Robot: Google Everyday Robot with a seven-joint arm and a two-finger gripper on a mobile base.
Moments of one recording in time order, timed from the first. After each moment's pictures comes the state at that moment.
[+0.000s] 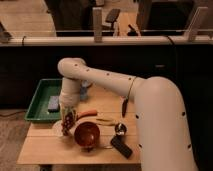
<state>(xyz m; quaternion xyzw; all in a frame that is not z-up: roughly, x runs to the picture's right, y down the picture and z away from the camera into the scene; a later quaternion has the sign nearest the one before) -0.190 0.135 0.693 -0.29 -0.49 -0.61 0.56</state>
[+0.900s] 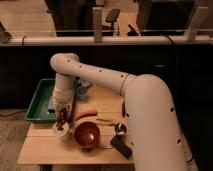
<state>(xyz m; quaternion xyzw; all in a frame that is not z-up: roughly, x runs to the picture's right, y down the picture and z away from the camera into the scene) -0.221 0.115 0.698 -0.26 -0.48 -0.62 0.55</state>
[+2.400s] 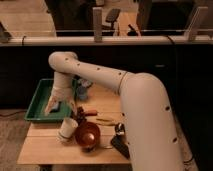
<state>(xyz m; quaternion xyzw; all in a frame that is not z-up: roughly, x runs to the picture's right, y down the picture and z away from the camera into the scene) -0.222 0.110 0.695 -0.27 -0.49 -0.63 0.55</state>
